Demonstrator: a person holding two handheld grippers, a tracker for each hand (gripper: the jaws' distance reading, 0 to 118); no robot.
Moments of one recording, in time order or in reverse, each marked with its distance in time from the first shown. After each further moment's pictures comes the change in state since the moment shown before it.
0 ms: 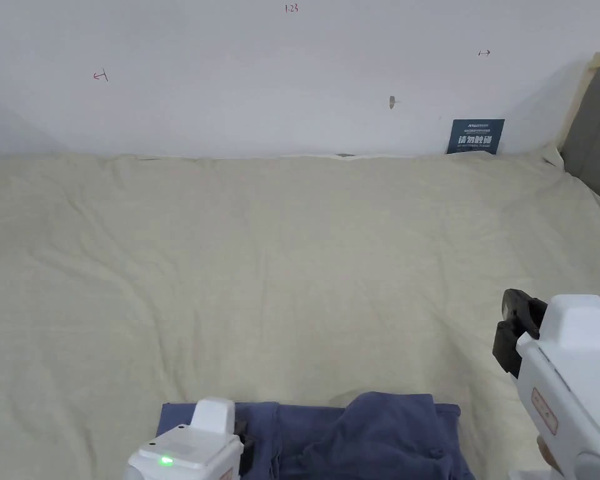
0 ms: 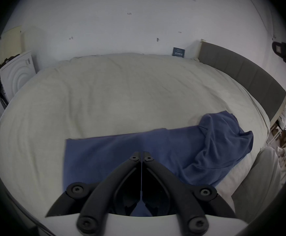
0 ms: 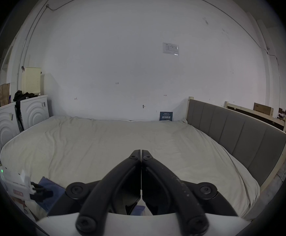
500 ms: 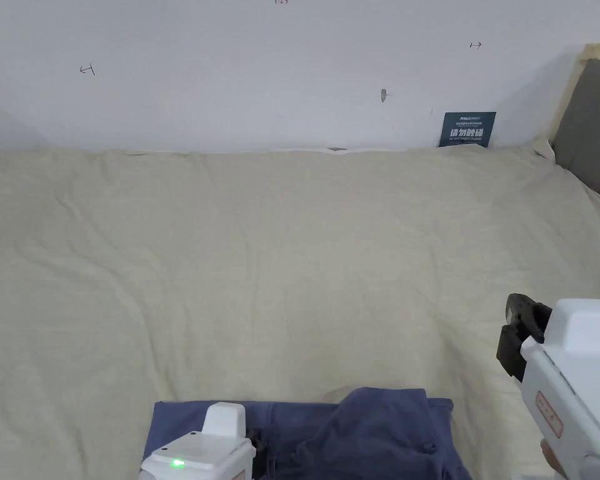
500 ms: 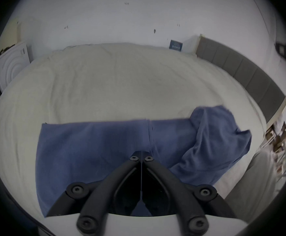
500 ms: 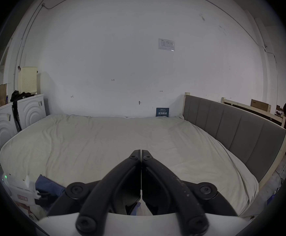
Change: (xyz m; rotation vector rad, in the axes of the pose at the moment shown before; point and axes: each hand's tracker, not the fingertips) left arm 0.004 0.003 -0.005 -0.012 -0.062 0.091; right arm 0.012 -0.009 -0.003 -0.026 -0.023 -0.015
